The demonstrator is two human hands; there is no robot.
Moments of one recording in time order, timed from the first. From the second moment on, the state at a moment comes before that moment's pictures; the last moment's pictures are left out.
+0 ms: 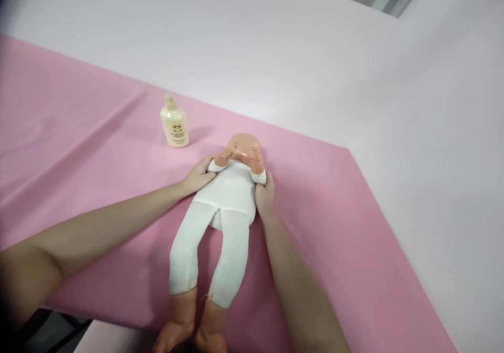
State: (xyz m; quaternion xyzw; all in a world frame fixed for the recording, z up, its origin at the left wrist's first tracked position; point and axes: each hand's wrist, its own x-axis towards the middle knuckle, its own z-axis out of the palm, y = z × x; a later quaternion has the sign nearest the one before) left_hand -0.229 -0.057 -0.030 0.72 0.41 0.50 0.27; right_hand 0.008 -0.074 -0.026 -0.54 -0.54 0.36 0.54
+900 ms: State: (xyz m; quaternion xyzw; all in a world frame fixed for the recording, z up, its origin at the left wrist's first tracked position) left_hand -0.229 -0.058 -0.029 0.72 0.42 0.49 0.25; right_hand 0.006 -0.079 -0.018 -0.54 -0.54 0.35 0.54
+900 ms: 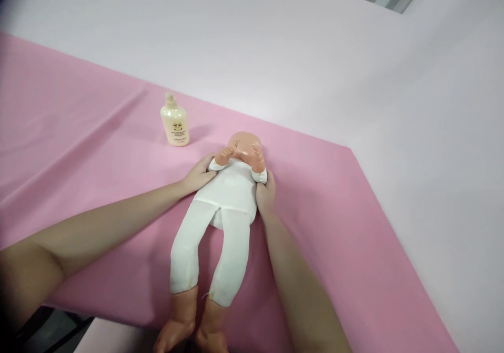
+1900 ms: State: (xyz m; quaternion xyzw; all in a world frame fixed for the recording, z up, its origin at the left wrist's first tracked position) left_hand -0.231 -0.053 -0.033 0.74 0.40 0.49 0.24; right_hand 0.004 -0.083 -0.015 -0.54 -0.54 0.33 0.55
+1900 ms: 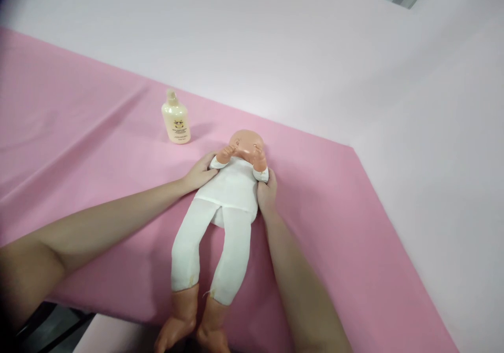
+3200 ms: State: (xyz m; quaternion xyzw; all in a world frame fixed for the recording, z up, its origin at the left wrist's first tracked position) left_hand -0.230 -0.055 -0.030 0.73 0.41 0.48 0.24; right_hand 0.006 -0.080 -0.017 -0.55 -0.54 0.32 0.54
